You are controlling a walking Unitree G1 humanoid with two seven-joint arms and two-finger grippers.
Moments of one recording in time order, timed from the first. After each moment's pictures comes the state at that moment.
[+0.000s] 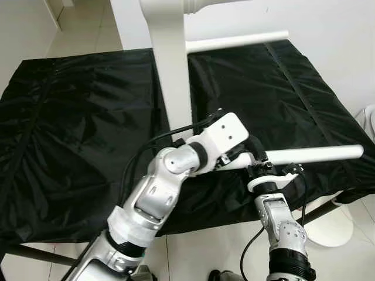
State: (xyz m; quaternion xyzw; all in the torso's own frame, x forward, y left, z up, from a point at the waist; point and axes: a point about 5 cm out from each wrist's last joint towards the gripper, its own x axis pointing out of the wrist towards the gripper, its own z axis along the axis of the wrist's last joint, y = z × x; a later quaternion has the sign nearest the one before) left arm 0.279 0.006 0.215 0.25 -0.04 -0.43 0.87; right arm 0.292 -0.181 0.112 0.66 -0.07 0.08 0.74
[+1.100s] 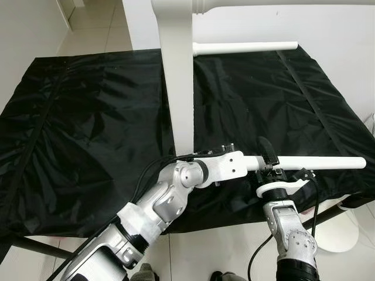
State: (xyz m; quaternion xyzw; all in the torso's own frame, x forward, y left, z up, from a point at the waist) left arm 0.294 -0.019 0.162 0.43 0.00 -0.45 0.78; right arm 0.275 -0.187 0.114 0.65 -0.09 0.09 0.75
